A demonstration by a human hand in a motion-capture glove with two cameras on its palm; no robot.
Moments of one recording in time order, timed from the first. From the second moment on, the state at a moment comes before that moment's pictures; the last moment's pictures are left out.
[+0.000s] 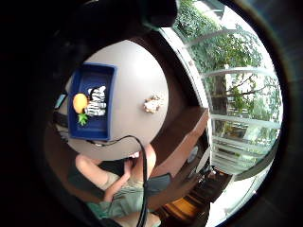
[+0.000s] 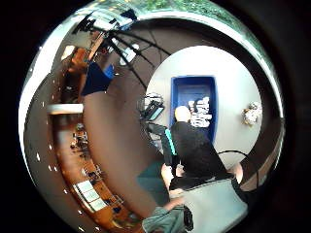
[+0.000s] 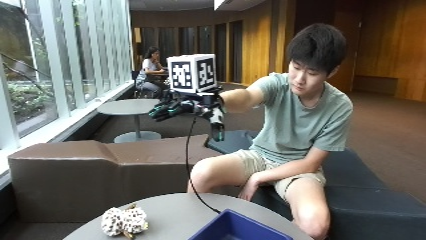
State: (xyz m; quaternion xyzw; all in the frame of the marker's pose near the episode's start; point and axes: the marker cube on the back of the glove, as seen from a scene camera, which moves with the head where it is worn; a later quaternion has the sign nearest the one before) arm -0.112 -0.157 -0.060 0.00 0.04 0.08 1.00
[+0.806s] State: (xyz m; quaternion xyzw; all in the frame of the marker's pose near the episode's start) arm 0.240 -0.176 0.262 -0.19 0.03 0.35 0.92
